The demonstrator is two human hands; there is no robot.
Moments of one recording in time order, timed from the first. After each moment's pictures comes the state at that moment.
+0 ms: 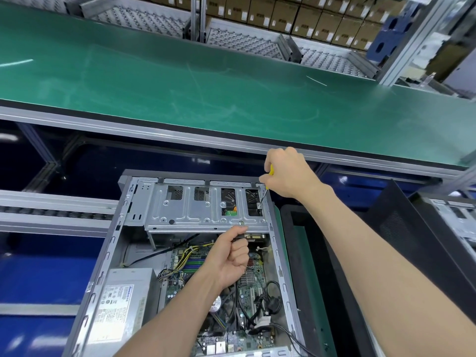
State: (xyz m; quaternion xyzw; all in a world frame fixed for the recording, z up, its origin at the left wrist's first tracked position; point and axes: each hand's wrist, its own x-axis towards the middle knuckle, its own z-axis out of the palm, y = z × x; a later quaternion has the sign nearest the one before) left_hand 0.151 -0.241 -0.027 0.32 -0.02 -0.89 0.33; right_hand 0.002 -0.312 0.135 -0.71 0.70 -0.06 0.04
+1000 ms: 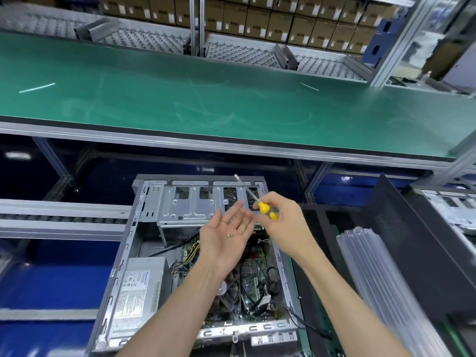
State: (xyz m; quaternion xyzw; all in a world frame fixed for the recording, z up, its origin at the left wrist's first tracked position) left_hand 0.171 -0.219 0.030 0.20 0.03 -0.86 0.47; right_hand 0.032 -0.186 0.102 -0.62 0.65 -0.36 0.26
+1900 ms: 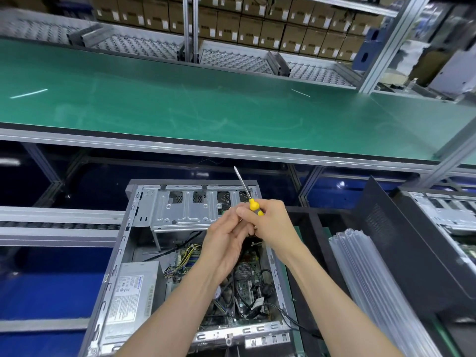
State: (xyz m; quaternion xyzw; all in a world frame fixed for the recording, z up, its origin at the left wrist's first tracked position) left_hand 0.159 -0.212 0.045 0.26 -0.18 -0.81 0.50; right_hand 0.047 -0.190 0.105 -0.53 0.60 -0.44 0.40
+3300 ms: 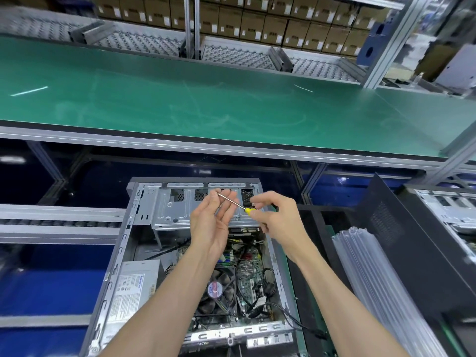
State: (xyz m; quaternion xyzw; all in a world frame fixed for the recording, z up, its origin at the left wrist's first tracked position) left_hand 0.172 -0.242 0.055 0.29 -0.12 -0.74 0.60; right_hand 0.028 -0.194 0.097 -0.50 0.64 -0.45 0.37
